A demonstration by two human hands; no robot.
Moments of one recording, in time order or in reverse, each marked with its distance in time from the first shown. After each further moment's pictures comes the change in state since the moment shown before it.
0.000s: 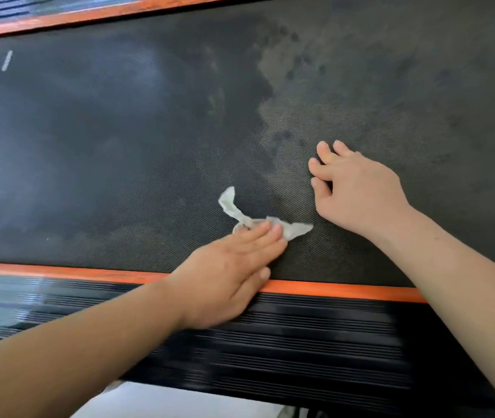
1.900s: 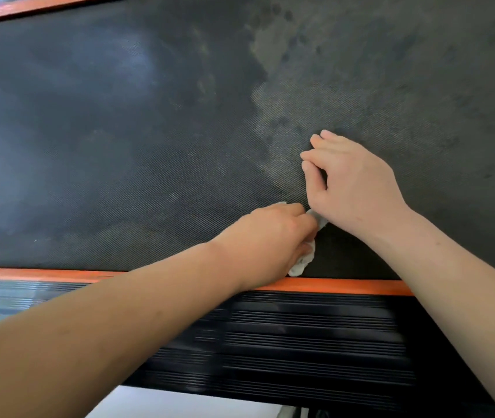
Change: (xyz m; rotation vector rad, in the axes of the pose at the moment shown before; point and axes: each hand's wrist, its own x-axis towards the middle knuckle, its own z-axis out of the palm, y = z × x) left_hand 0.073 0.022 -0.007 -0.033 0.068 0.047; right_hand -0.012 -0.020 0.004 0.248 0.404 -0.038
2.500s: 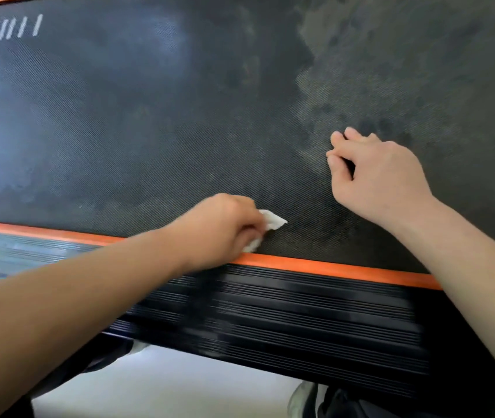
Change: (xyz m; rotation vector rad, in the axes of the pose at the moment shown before) left_hand -0.091 -0.049 -0.035 -0.022 -0.021 -0.178; right_hand 0.004 -0.018 0.011 -0.071 -0.142 0.043
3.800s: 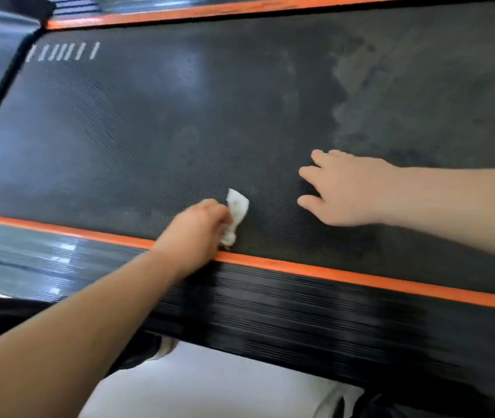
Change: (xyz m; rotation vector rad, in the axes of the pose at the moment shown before) left_hand -0.064 -0.071 -0.003 0.080 0.232 -0.384; right_hand 0.042 -0.108 -0.047 -0.406 -0.655 -0.226
